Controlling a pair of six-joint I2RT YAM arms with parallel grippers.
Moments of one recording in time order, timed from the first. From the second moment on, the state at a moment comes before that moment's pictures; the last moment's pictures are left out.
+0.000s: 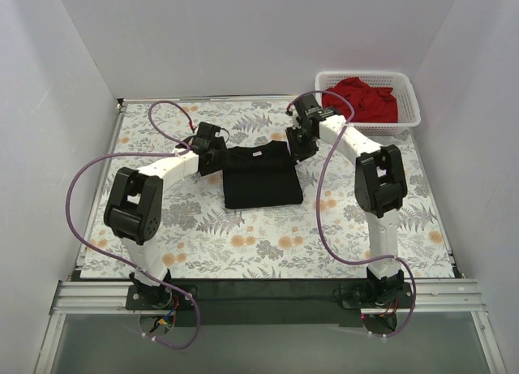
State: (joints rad) left arm -0.36 1.82 1.20 -0.31 -0.13 -0.61; right arm 0.43 2.14 1.80 -0.82 -0.14 0.13
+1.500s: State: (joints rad) left arm -0.54 1.70 0.99 -0.26 -0.07 -0.66; right arm 0.28 2.32 1.71 -0.18 -0.75 0.40
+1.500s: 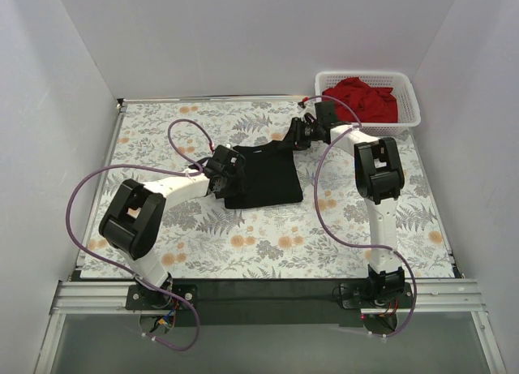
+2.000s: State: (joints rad) left arm -0.54 1.53 1.01 -0.32 0.00 -0.72; right arm 0.39 1.84 1.24 0.04 -0.82 0.55
